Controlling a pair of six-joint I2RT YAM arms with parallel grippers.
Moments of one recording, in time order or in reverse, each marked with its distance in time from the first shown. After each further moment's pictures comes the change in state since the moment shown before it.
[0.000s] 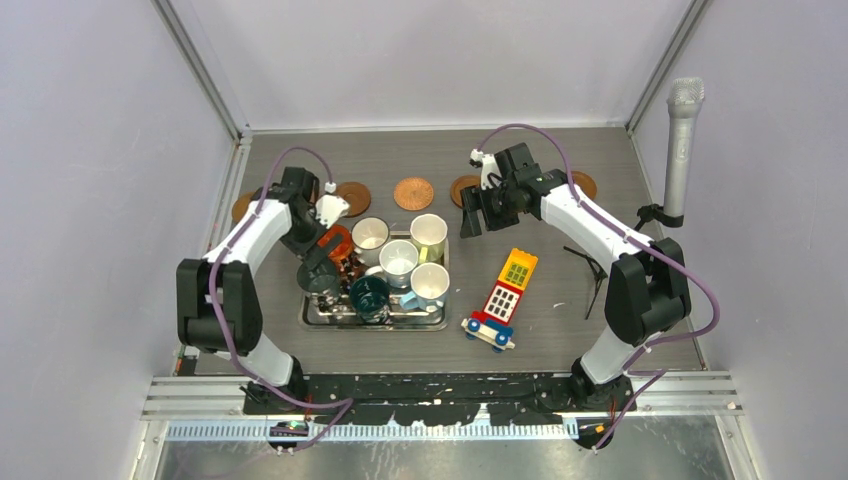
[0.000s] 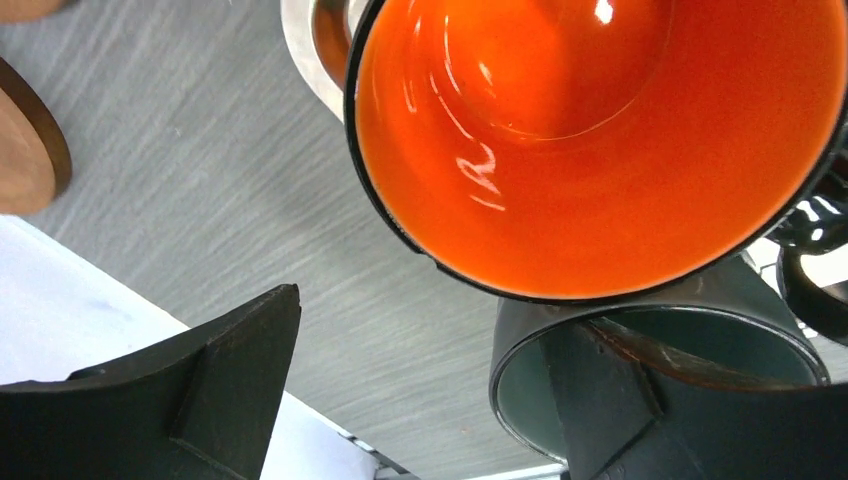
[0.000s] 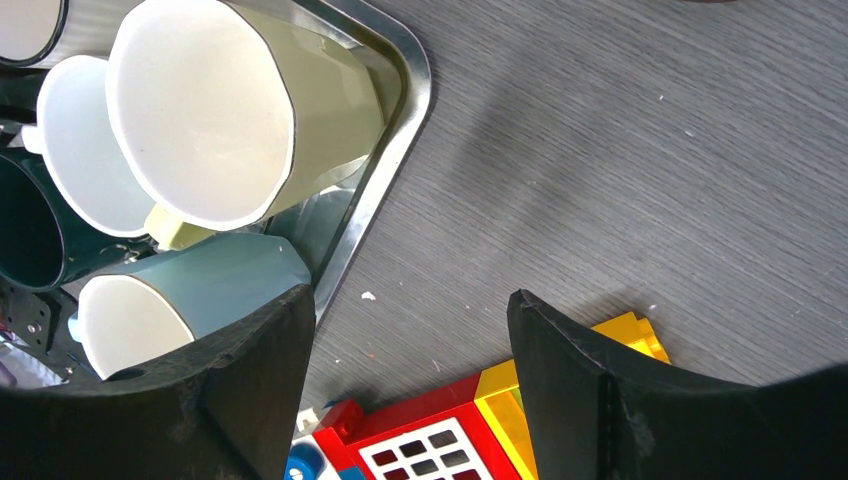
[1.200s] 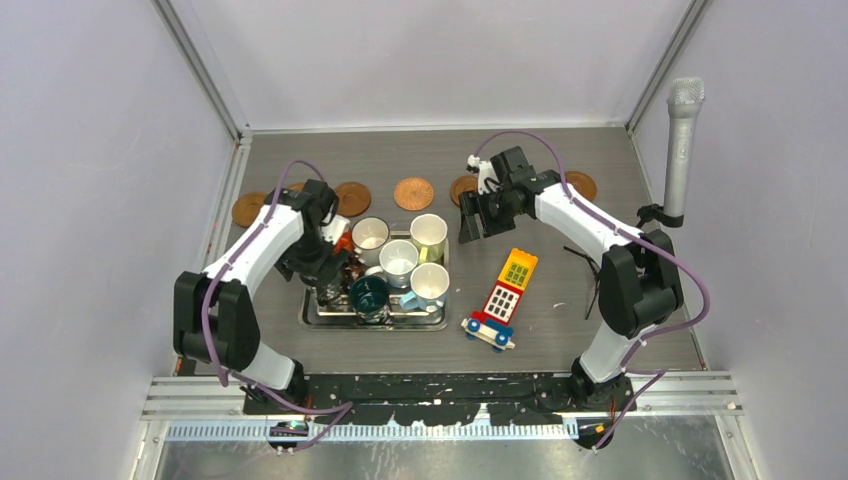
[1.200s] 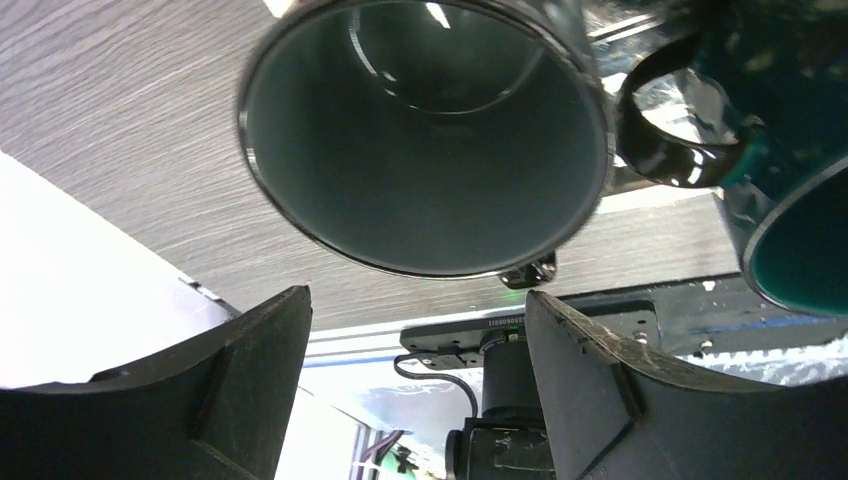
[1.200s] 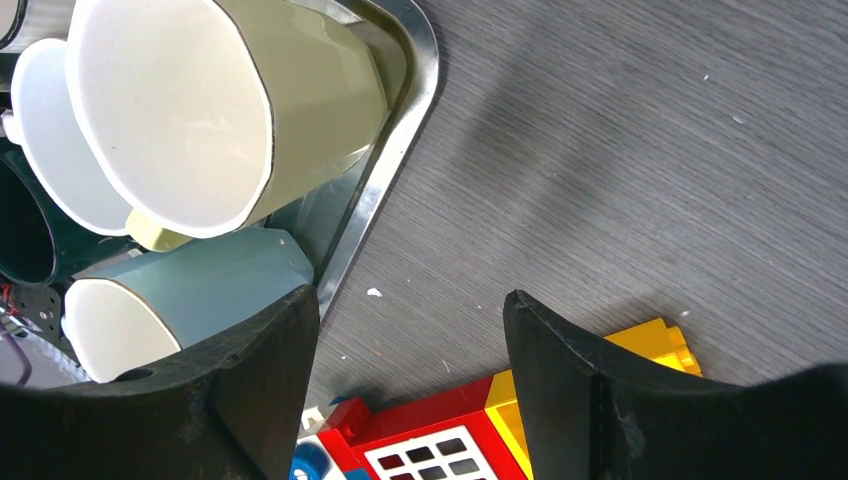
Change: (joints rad) left arm -0.148 -0.063 0.027 -0.348 -0.063 -0.418; right arm 0.000 0.052 -0.002 -0.008 -0.037 0.011
